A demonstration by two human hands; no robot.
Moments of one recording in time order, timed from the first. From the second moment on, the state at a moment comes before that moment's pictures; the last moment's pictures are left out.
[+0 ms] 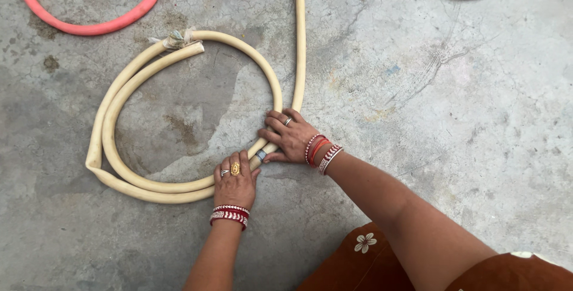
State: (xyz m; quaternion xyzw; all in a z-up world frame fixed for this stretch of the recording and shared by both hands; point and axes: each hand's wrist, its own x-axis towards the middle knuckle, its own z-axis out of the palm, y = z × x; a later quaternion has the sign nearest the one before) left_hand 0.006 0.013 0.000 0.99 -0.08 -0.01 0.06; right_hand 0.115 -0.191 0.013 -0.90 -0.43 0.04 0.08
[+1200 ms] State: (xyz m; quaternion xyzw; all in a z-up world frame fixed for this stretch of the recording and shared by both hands) left_hand 0.001 0.009 -0.023 0.99 -0.06 -0.05 0.09; right_hand 0.122 -0.185 0.012 -0.86 -0.50 0.07 0.04
